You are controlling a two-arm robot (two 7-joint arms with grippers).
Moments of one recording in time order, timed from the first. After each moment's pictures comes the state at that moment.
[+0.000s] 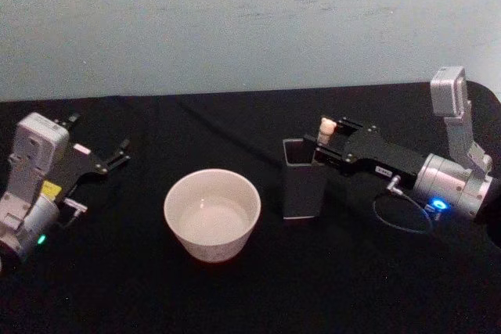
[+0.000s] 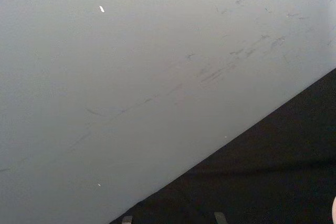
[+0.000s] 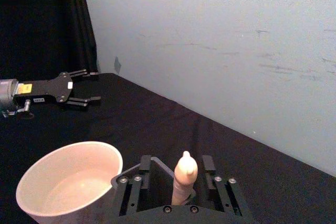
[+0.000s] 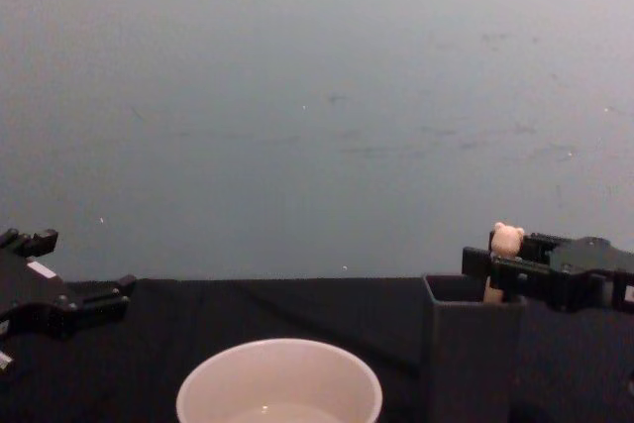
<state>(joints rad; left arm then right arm) -0.20 0.60 0.45 -1.41 -0.25 -0.12 0.03 0.41 0.48 -0.46 -1.20 0.58 -0.09 0.71</state>
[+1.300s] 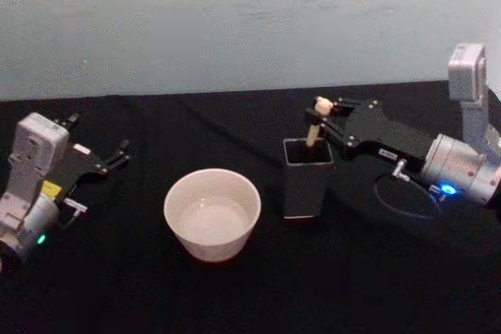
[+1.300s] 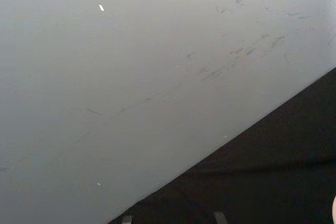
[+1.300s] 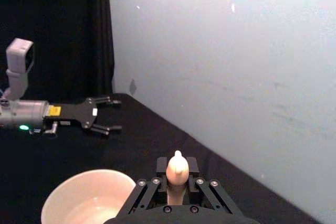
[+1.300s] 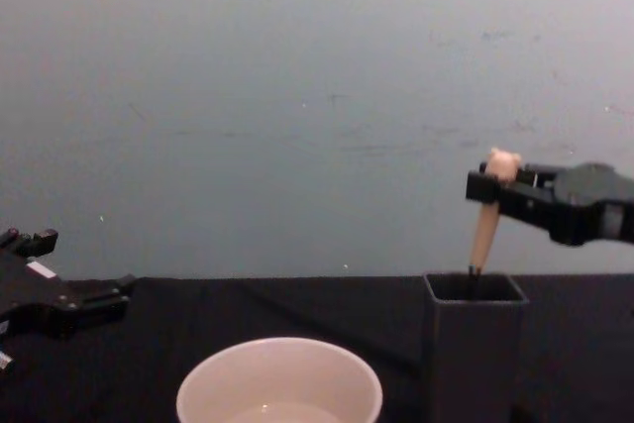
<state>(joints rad) -0.20 0.60 0.45 -1.41 -0.25 -0.12 0.03 0.38 0.53 -0.44 -1.36 0.59 -0.11 0.72</state>
